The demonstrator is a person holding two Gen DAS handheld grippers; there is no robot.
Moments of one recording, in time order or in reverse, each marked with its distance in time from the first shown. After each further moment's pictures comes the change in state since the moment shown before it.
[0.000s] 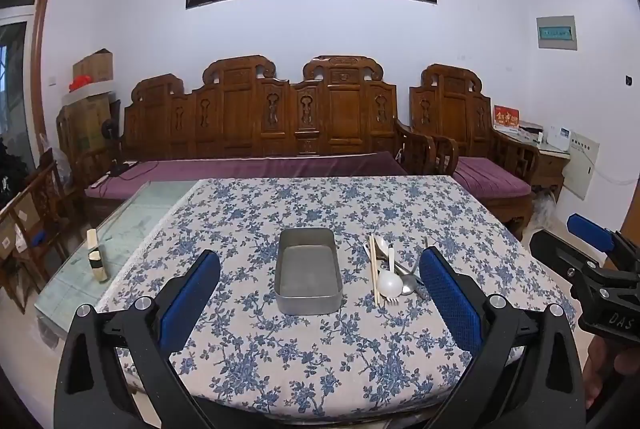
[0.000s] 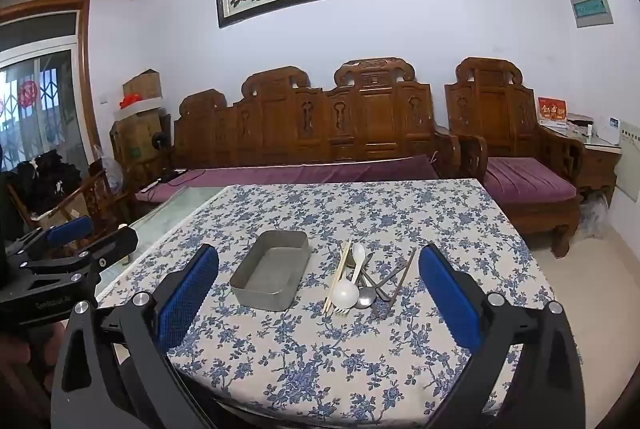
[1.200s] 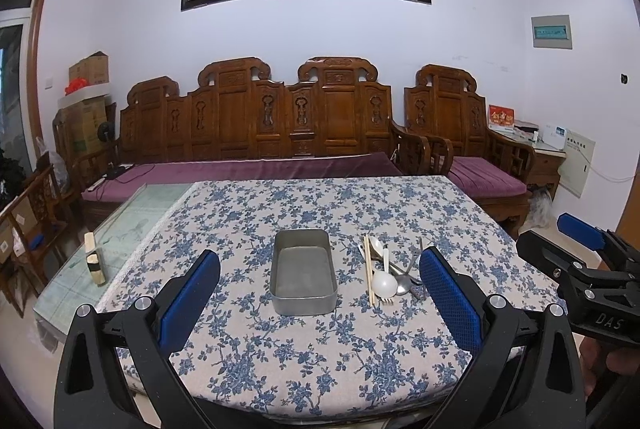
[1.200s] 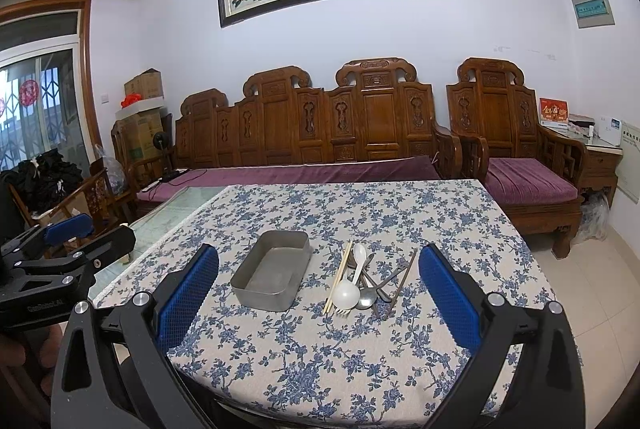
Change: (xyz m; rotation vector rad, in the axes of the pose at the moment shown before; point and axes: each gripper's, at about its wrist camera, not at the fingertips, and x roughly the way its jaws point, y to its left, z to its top) left arm -0.005 0.000 0.001 0.005 -0.006 -0.013; right arm 0.002 0.000 0.001 0.001 -0.002 0.002
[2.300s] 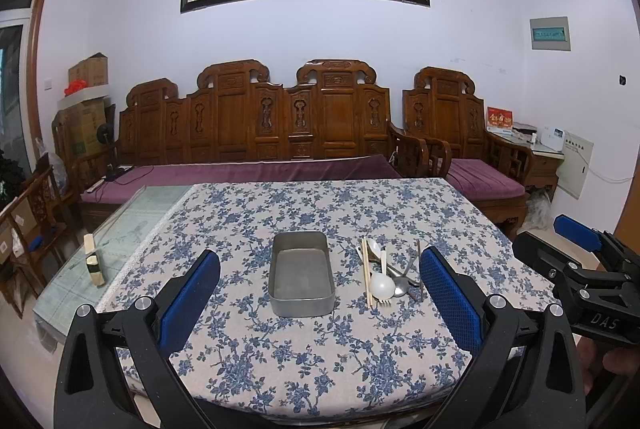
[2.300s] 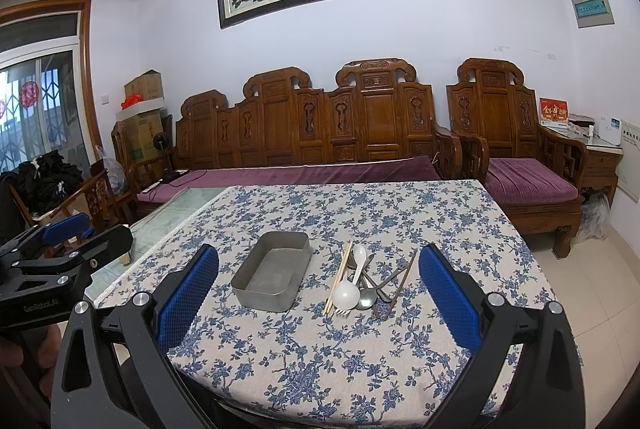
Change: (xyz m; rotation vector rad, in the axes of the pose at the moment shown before) left arm -0.002 -0.004 0.003 0.003 -0.007 -0.004; right arm 0.000 -0.002 0.000 0.001 0.000 0.001
